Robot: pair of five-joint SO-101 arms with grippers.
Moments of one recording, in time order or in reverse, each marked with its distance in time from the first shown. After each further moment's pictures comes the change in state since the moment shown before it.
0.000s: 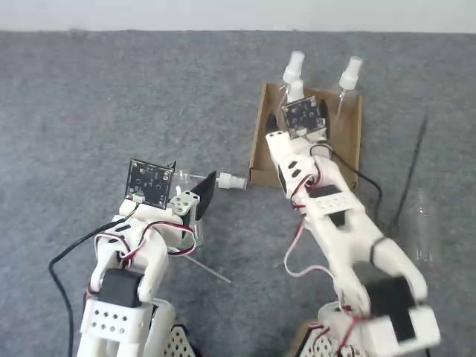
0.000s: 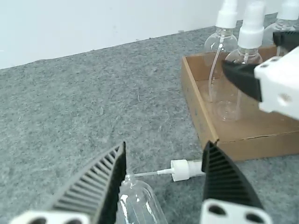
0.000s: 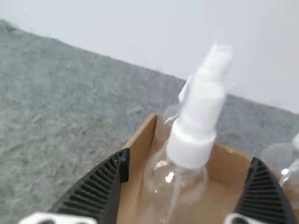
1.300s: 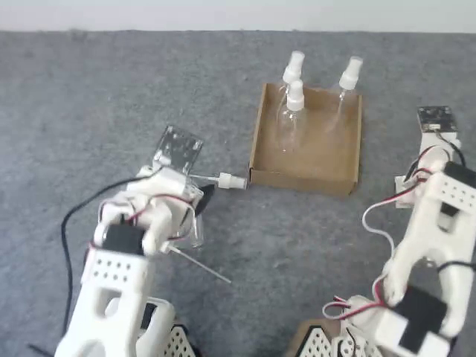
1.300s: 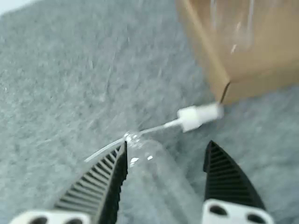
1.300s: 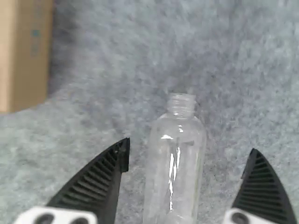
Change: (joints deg) left arm -2.3 32.3 -18.3 8.1 -14.5; right arm 43.7 1.8 -22.9 74.7 18.3
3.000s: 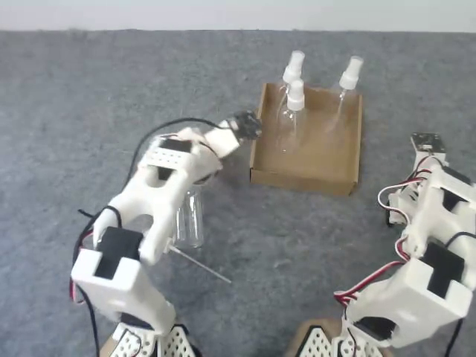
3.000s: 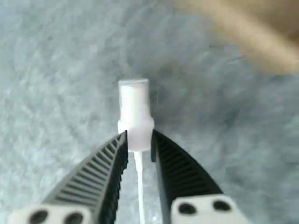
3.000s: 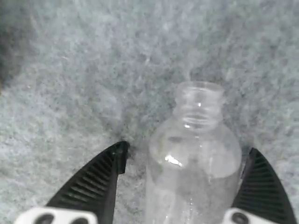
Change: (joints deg) left arm 1.1 62.3 -34.3 -11.8 -30.2; right arm 2.5 20.0 -1.4 -5.4 0.4
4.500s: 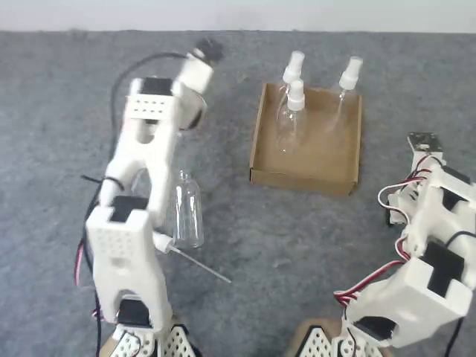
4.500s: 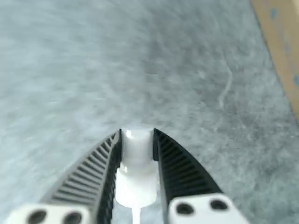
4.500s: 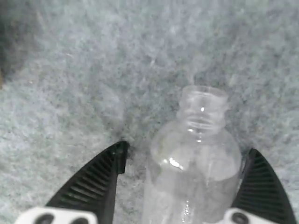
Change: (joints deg) left arm -6.2 17.0 -49.5 32.1 21.9; right arm 0.0 0.4 -1.1 0.7 3.6
